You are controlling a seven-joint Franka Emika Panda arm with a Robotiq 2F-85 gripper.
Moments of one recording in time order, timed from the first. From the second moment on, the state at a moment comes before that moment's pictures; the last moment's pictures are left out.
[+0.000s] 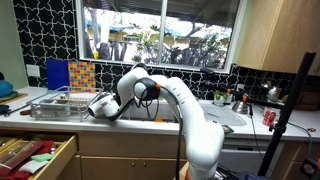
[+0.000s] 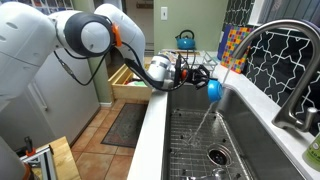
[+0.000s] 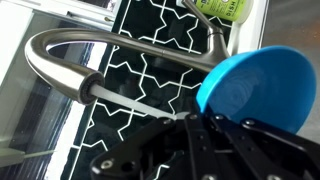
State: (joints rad) arm 0.10 0.76 0.04 -1.49 -1.74 1.58 0.46
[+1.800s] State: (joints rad) arm 0.10 0.80 0.03 -1.40 -1.77 1.67 0.59
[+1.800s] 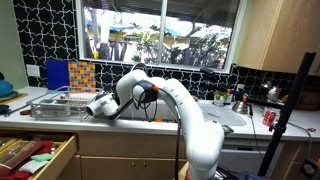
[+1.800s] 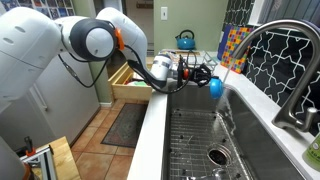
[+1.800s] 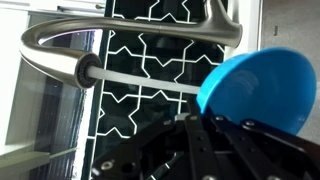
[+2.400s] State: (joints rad) arm 0.10 0.80 0.03 -1.40 -1.76 1.68 0.57
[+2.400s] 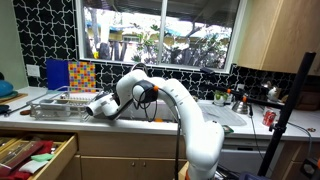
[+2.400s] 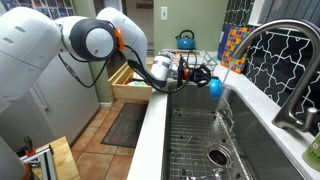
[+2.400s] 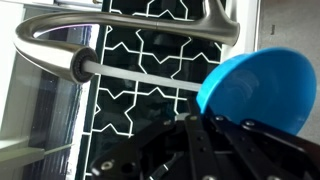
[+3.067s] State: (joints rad) arm 0.05 0.78 0.05 -1.40 -1.60 1.85 0.53
